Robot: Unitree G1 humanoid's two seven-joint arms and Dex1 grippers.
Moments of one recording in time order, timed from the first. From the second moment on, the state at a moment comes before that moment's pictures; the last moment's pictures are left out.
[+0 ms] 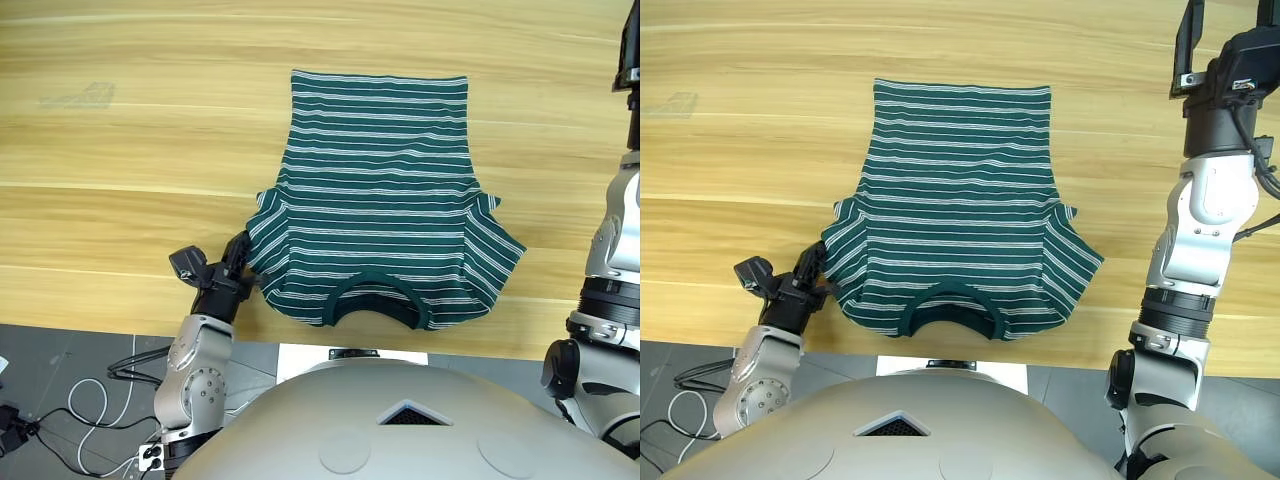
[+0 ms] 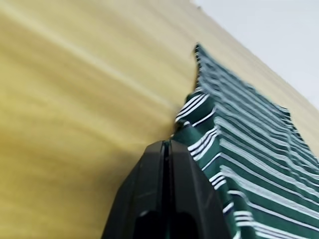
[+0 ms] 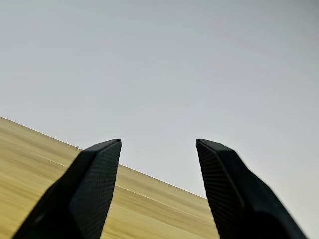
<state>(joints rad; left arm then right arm) 0.63 0.10 0.12 -0.44 -0.62 0.29 -0.24 -0.20 -0.42 -0.24 0.01 0.03 -0.26 0.15</state>
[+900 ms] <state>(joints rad) 0.69 0.15 -0.09 -0.53 -0.08 0.02 -0.20 -0.18 -0.40 -0.20 0.02 0.02 -0.26 0.16</state>
